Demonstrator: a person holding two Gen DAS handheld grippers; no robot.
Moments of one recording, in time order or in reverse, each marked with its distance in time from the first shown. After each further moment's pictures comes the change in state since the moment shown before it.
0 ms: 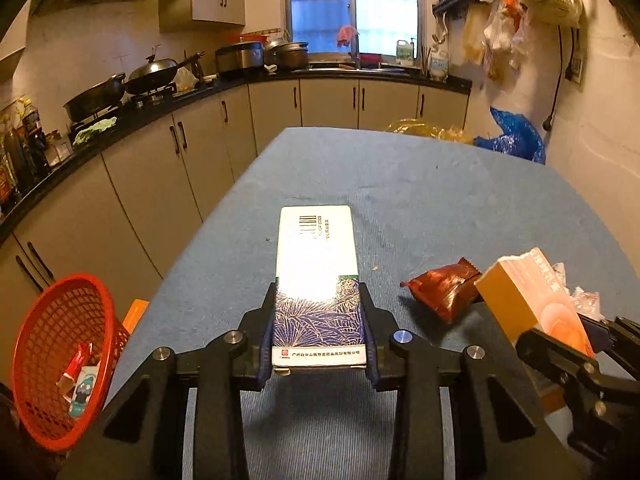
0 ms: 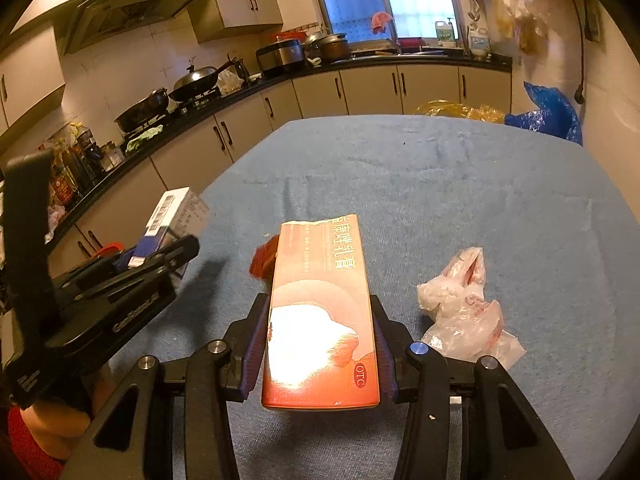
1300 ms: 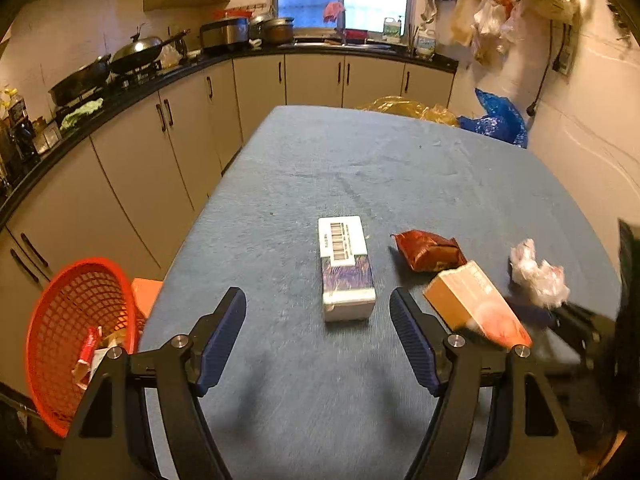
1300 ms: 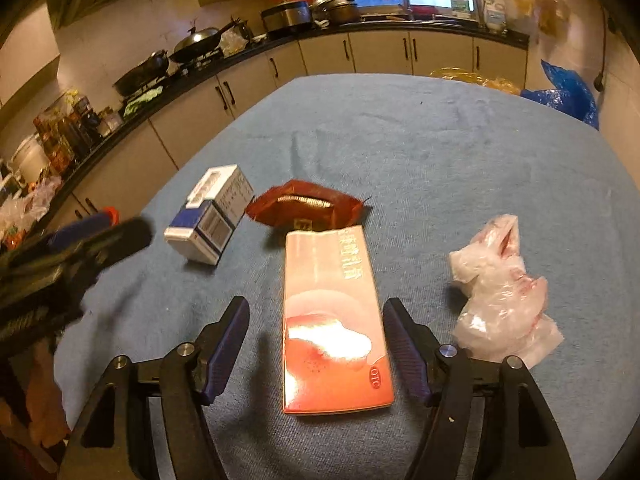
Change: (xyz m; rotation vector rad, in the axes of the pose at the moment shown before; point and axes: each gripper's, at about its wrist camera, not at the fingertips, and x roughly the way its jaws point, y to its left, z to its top) left arm -0.019 0.008 0.013 0.009 0.125 -0.065; right arm 0.034 0.008 -0.005 -0.035 0.164 0.003
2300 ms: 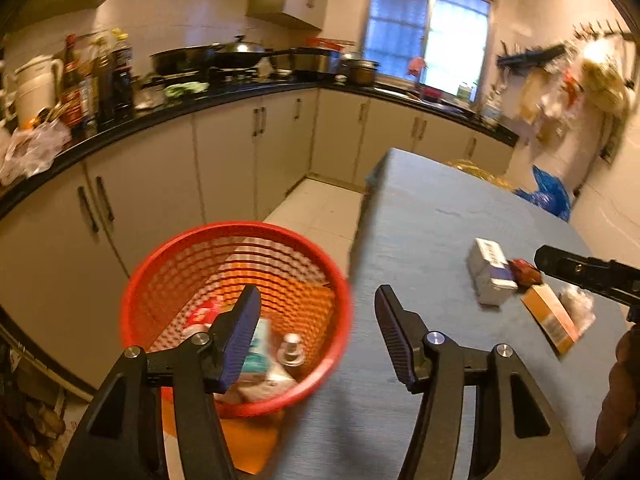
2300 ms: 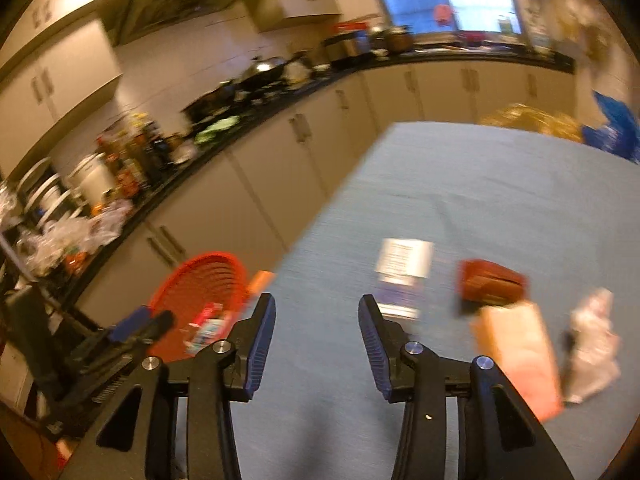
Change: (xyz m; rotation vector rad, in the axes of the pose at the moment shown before) left arm -0.080 0.147 -0.066 -0.219 -0.164 0.101; right arm -0.033 0.101 0.032 0.006 -0.111 0.189
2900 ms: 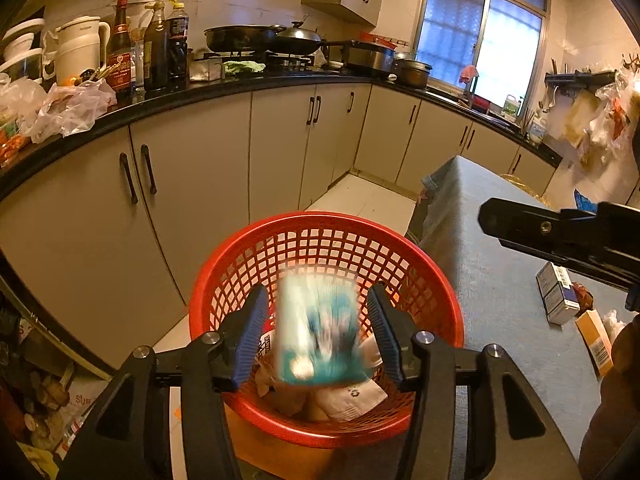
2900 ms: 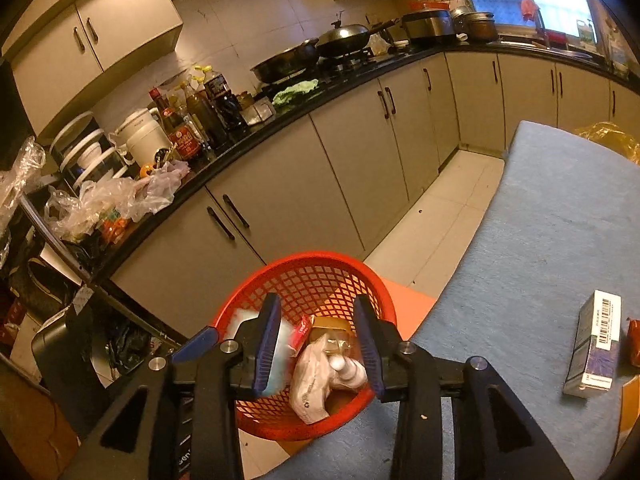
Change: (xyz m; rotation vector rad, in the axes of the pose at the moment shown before) left arm 0.018 0.084 -0.004 -0.136 0.013 0.118; right arm 0.099 0.139 0.022 -0.145 0.086 0.218
